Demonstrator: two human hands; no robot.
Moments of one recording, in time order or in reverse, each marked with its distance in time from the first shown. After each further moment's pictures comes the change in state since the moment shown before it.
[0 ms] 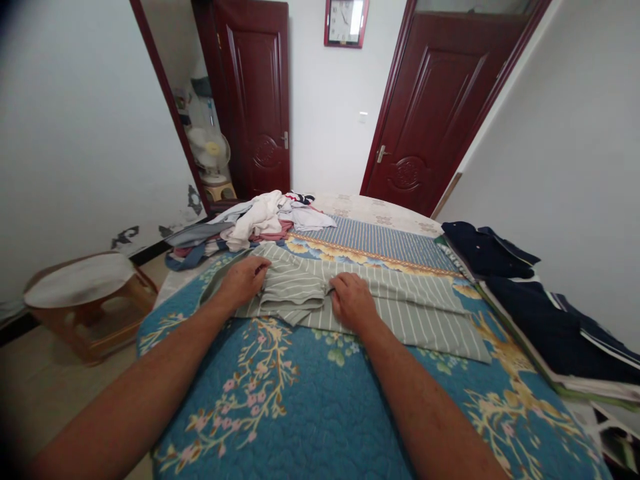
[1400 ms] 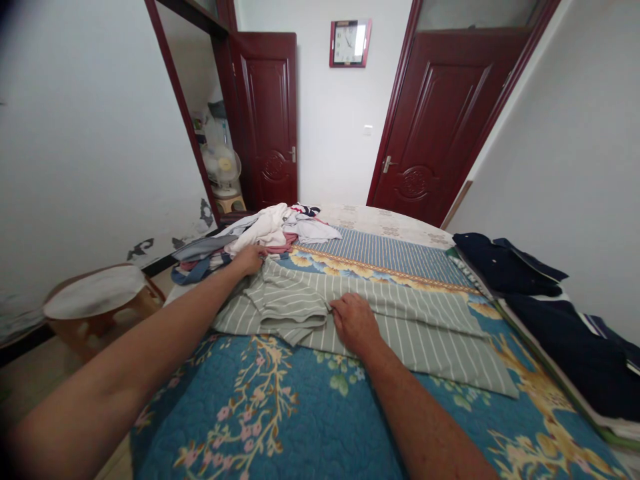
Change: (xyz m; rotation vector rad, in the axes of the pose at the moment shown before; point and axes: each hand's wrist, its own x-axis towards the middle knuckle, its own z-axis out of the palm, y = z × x) left_hand 0.116 -0.076 0.012 0.120 -0.138 -0.321; right_hand 0.002 0.000 0.014 0.045 -0.053 0.043
